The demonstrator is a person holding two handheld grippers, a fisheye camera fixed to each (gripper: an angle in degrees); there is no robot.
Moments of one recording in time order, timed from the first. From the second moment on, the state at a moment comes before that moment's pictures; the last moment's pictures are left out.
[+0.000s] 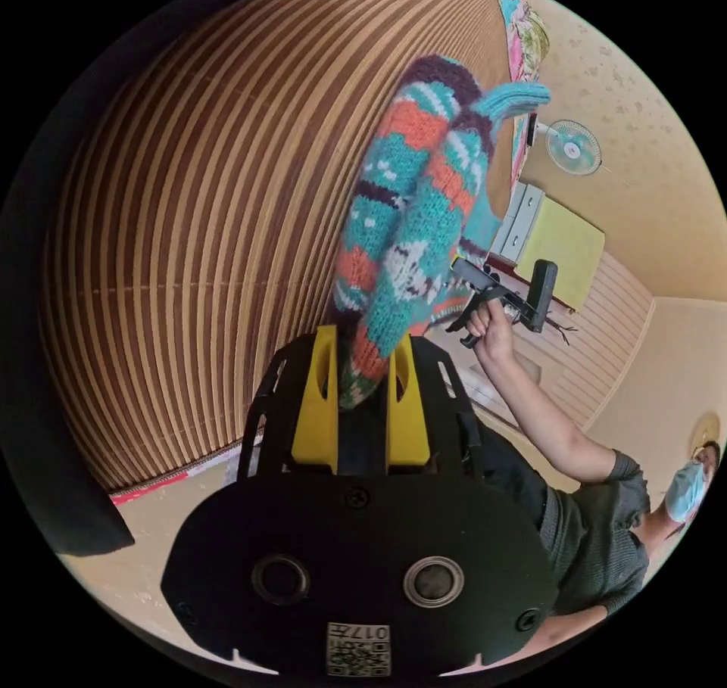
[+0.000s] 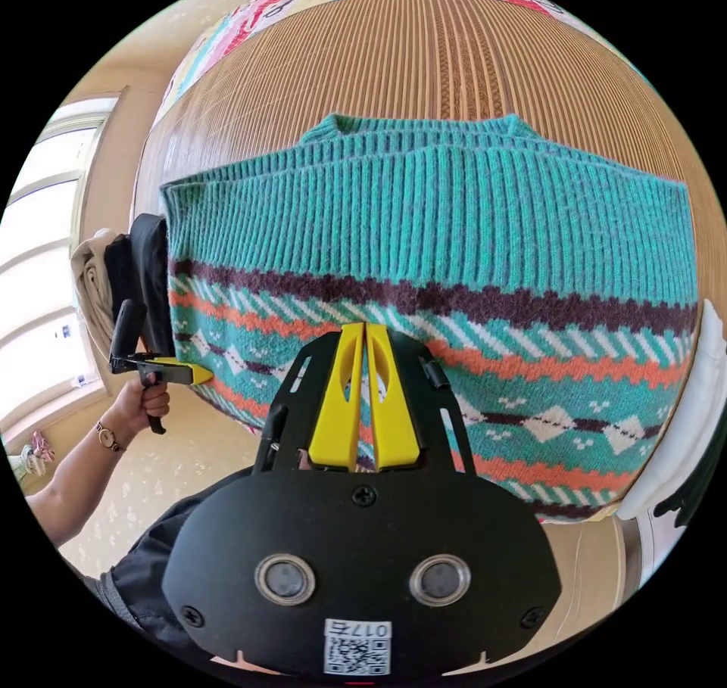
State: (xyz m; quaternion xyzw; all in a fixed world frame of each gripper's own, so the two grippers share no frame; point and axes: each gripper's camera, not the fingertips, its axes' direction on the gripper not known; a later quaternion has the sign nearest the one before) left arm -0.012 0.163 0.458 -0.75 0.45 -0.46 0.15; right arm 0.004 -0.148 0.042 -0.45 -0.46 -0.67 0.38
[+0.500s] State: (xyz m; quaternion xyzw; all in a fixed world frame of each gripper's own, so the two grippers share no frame) left arm 0.151 -0.094 0.487 -0.59 0.64 -0.33 0.35; right arm 0.004 -0.219 0.091 -0.53 -0.54 -0.57 0.30
